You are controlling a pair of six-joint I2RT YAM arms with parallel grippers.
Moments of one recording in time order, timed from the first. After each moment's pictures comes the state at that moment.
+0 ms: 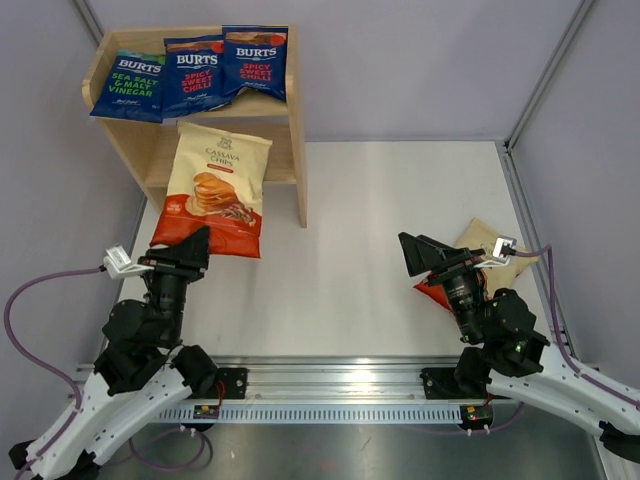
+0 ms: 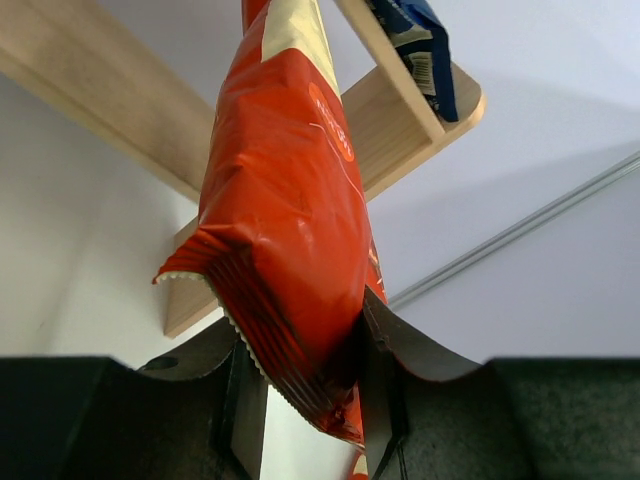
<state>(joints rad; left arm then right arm) -0.78 0.15 0.58 -0.17 -0.73 -0.74 1.06 0.39 0.50 0.24 0.70 0.66</state>
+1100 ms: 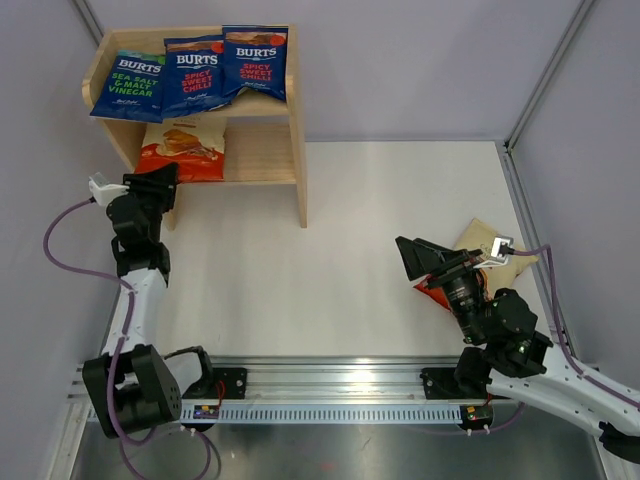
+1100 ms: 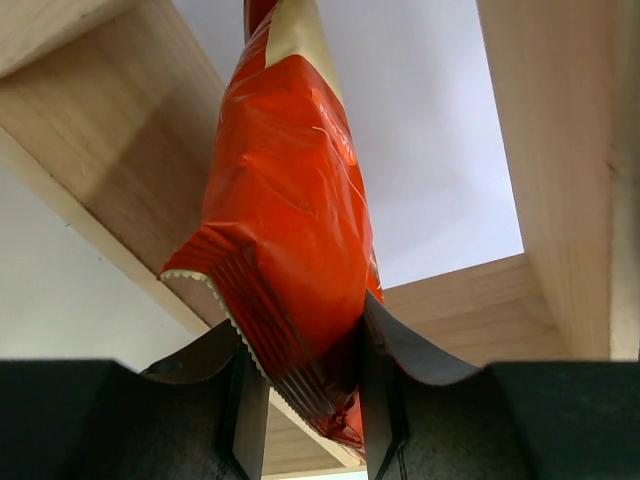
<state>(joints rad) 0.25 1.06 0.73 0.35 0.10 -1.13 1.06 0.39 0.51 0.18 0.64 0.70</state>
